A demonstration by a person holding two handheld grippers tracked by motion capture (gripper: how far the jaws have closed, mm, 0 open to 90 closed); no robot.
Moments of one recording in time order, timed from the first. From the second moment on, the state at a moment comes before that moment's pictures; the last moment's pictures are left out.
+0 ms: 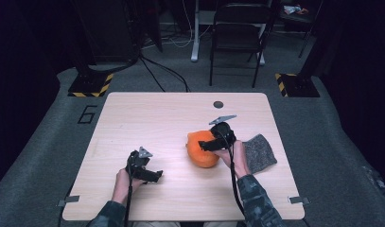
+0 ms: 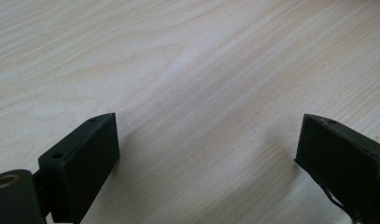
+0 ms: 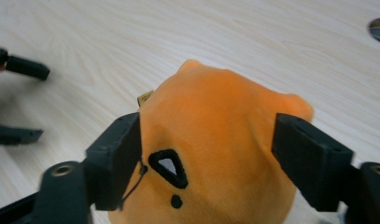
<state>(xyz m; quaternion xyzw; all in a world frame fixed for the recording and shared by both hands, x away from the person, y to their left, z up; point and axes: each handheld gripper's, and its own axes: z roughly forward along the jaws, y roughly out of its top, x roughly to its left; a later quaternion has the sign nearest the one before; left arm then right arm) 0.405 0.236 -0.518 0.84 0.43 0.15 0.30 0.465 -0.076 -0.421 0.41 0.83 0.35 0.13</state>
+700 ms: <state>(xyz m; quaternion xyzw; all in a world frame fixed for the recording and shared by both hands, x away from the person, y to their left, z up) 0.403 0.234 -0.516 0.84 0.43 0.14 0.30 0.465 -0.055 -0.442 0.46 0.82 0.29 0.15</state>
